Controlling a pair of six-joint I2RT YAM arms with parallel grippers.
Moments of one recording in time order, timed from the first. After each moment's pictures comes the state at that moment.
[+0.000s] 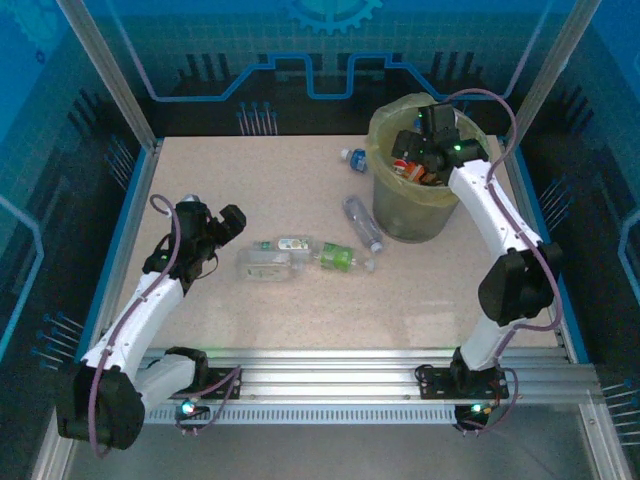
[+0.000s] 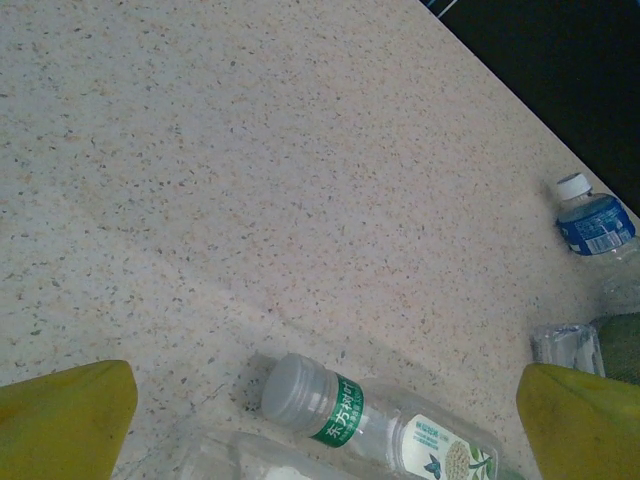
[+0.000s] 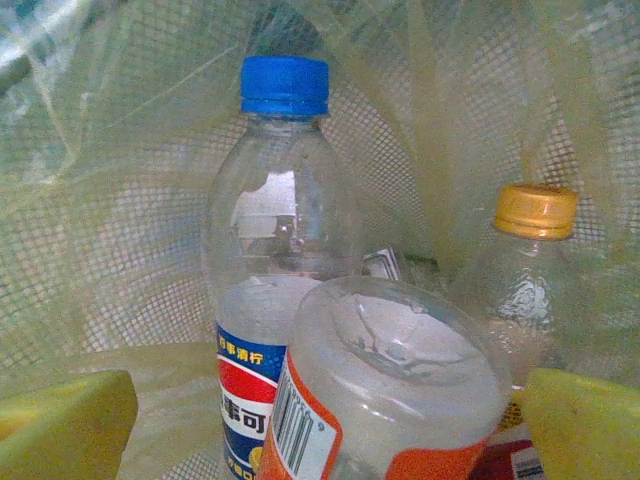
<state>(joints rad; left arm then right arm) -0.11 1.04 0.74 -0.36 -0.06 -0.77 0.23 1.73 1.72 -0.75 0.25 0.48</state>
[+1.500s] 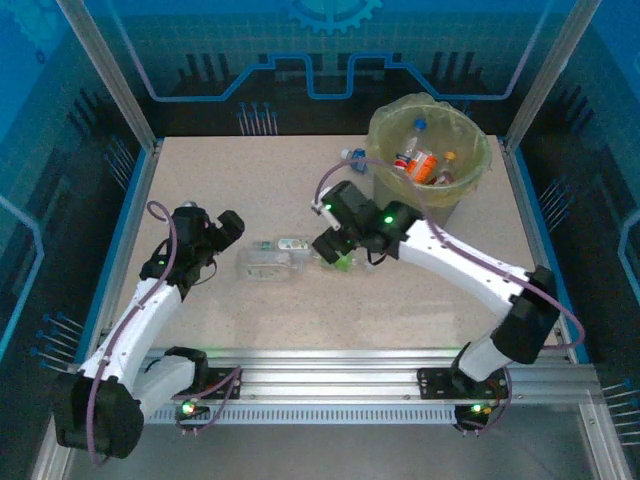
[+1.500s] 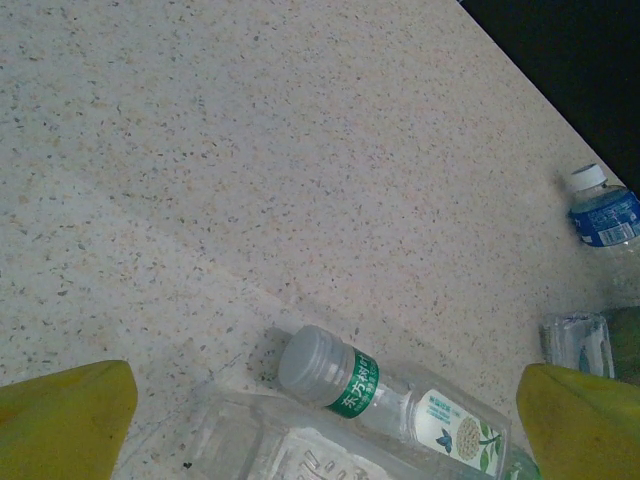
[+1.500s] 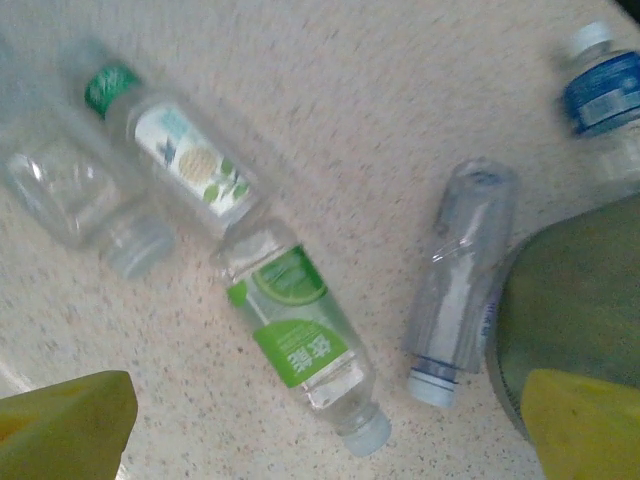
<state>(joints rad) -0.11 0.99 0.72 -0.42 -0.06 -0.80 0.86 1.57 1.44 -0.85 0.27 -0.02</state>
